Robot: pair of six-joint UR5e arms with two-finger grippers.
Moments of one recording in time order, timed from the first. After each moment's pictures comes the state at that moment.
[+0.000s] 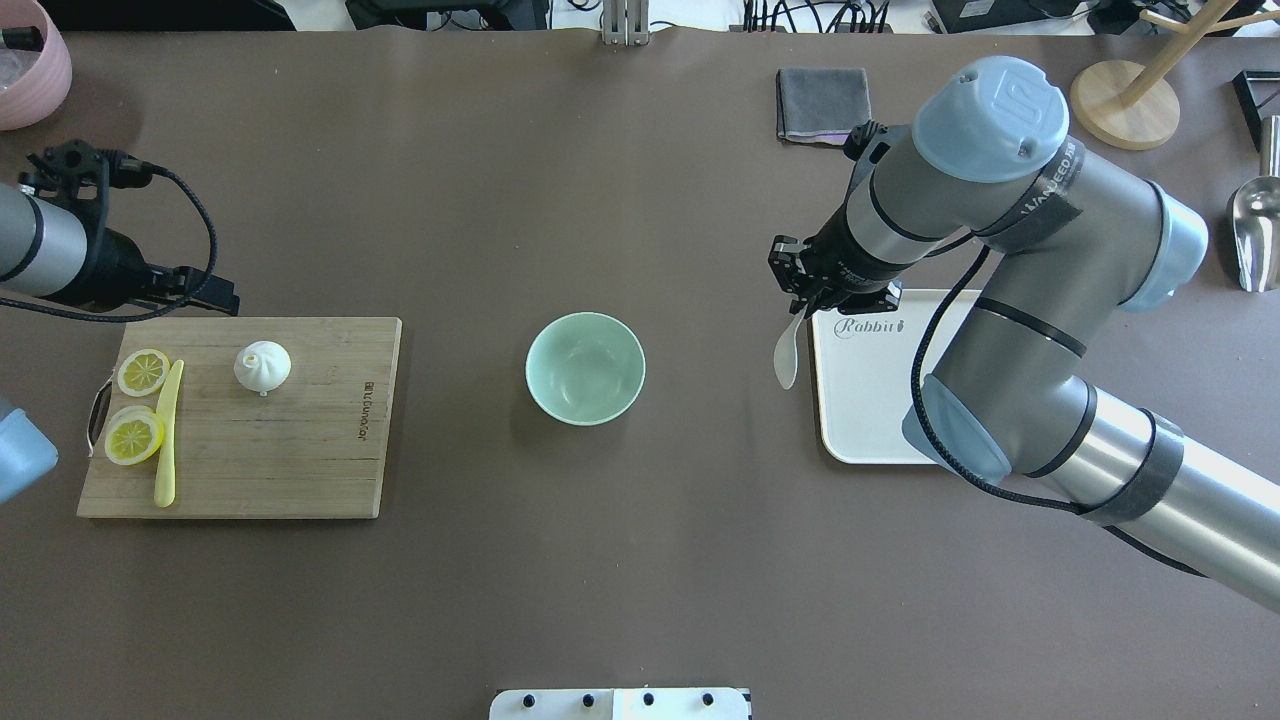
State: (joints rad) left arm -0.89 -1.66 -1.83 -2.02 -2.04 -0.87; right arm 0.73 -1.05 1.81 -1.50 2.08 1.42
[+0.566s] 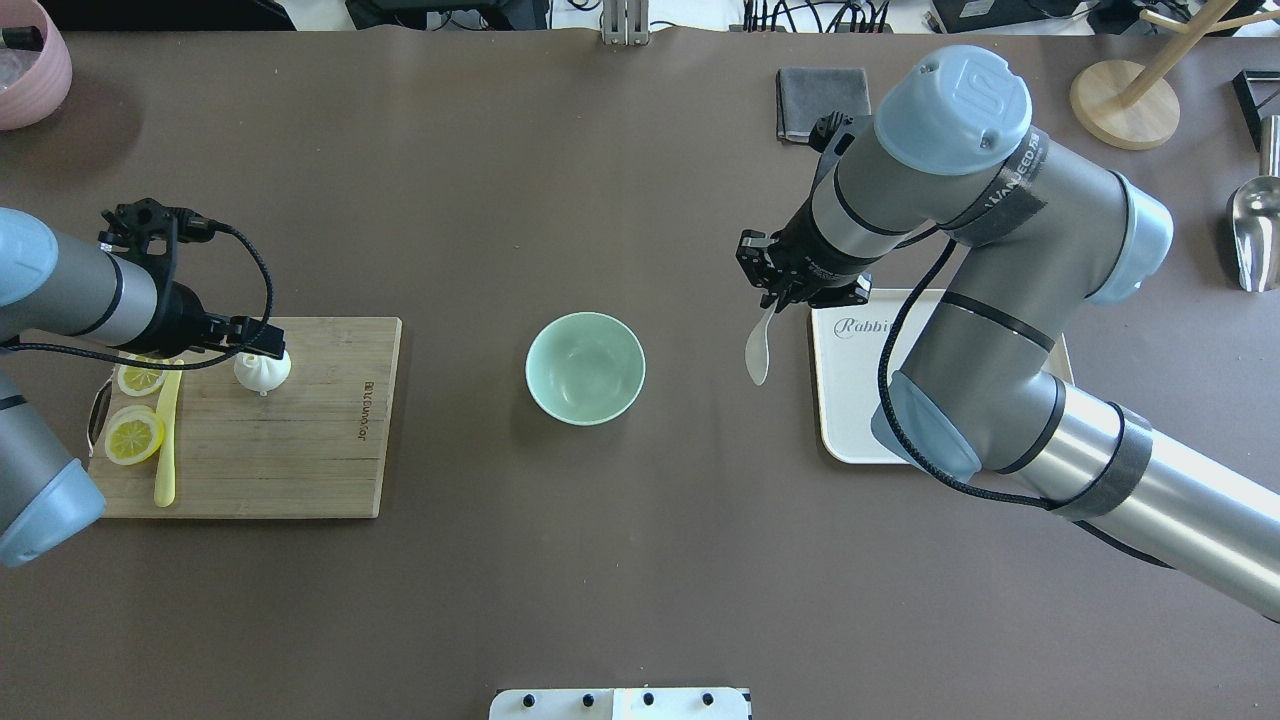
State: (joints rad) left arm -0.76 -1.67 -1.76 -2.09 -1.96 -0.94; right arm 0.72 -1.00 1.79 -1.51 2.06 1.40
